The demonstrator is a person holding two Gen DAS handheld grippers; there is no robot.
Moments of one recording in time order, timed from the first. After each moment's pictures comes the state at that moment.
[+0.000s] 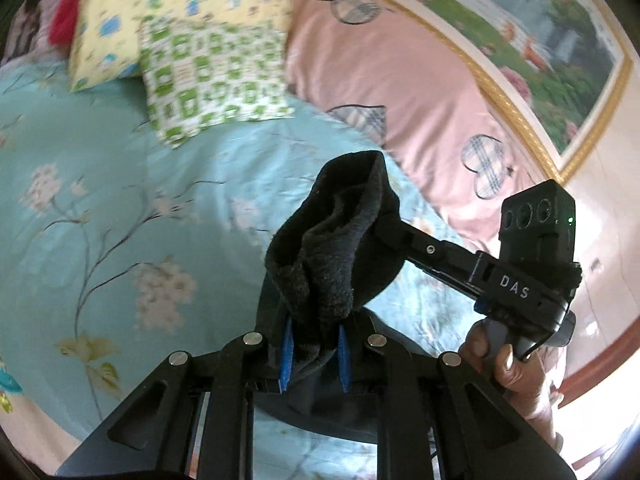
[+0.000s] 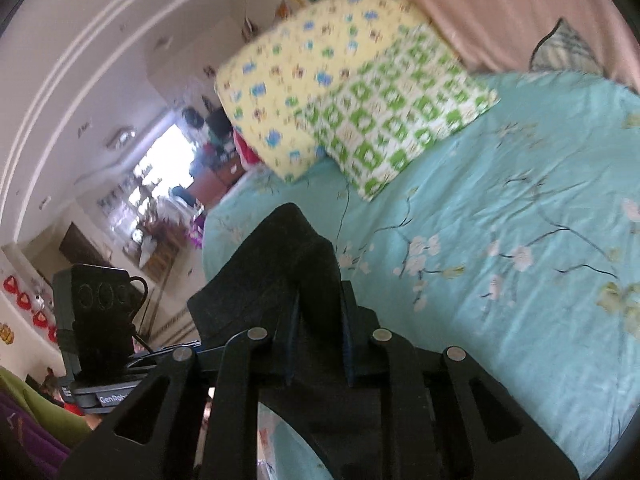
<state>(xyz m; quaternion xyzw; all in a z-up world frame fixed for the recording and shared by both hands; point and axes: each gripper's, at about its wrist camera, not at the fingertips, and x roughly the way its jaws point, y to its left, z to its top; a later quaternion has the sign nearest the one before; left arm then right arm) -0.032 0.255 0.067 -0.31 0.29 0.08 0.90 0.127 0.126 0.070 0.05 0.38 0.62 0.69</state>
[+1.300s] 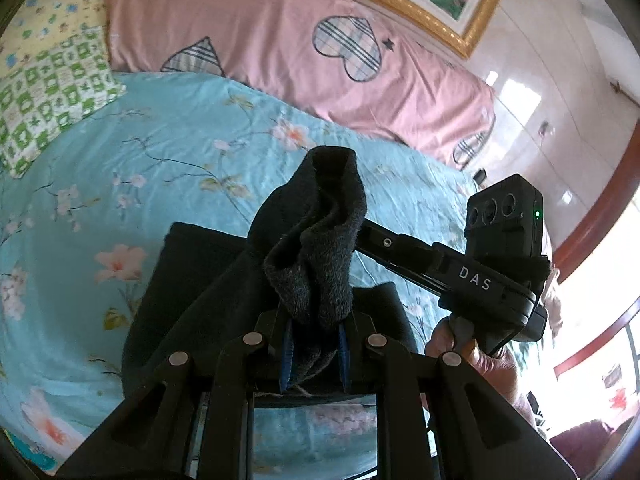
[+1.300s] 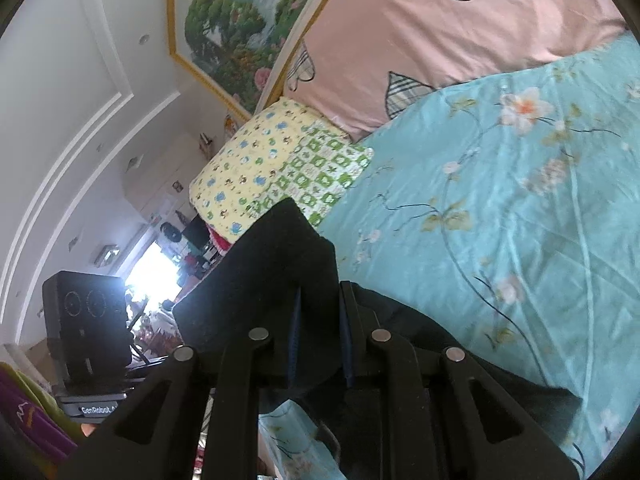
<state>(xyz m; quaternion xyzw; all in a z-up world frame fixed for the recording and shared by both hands) 0.022 0.040 0.077 -0.16 0.36 -0.08 0.91 0.121 -0.112 0.024 0.23 0.32 0.52 0.76</state>
